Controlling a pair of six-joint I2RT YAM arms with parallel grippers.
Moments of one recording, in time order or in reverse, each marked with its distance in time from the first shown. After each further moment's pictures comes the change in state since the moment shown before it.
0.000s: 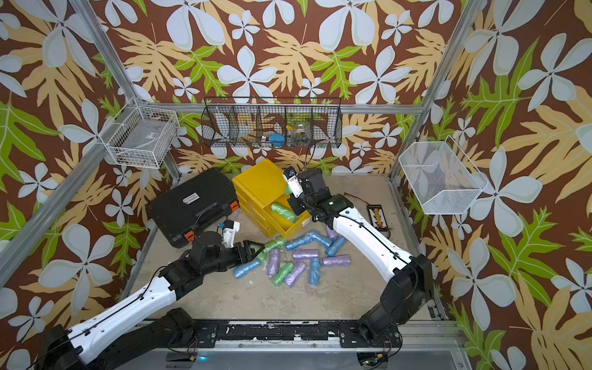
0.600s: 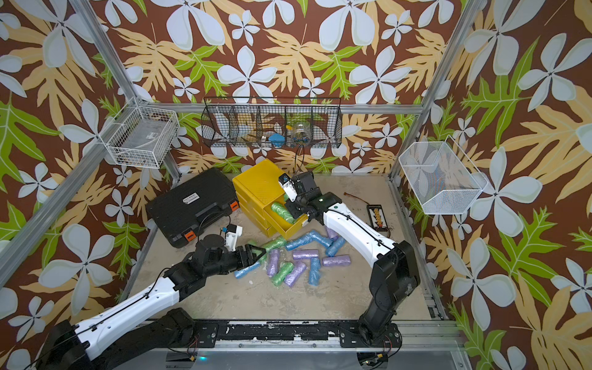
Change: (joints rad) left arm 0.003 0.032 -0.048 0.053 0.034 -0.005; right arm 0.000 0.105 0.037 -0.046 -0.023 -0.031
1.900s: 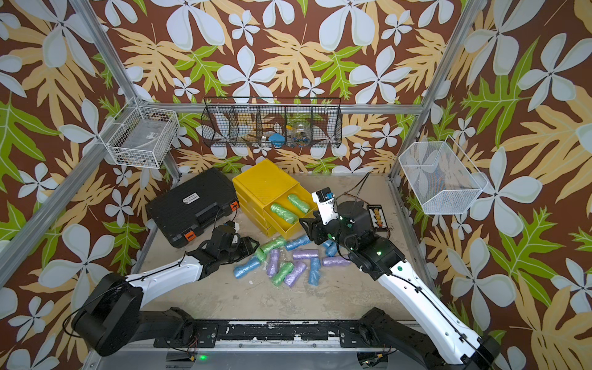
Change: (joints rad) left arm 0.163 0.408 0.039 0.137 -0.134 0.063; right arm 0.000 -0.714 -0.431 0.060 -0.176 0.348
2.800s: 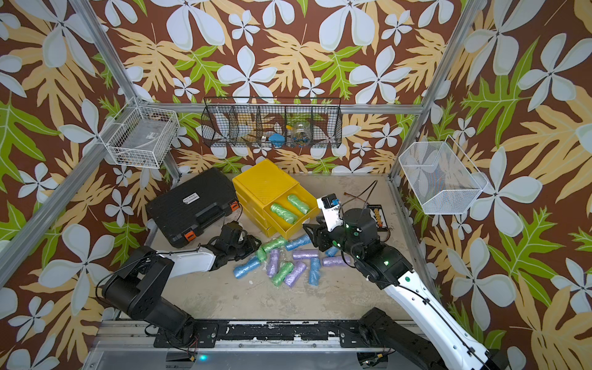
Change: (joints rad) left arm 0.021 0.245 0.045 0.143 -0.014 -0.032; right arm 0.000 -0.073 -0.060 -0.015 -0.022 0.016
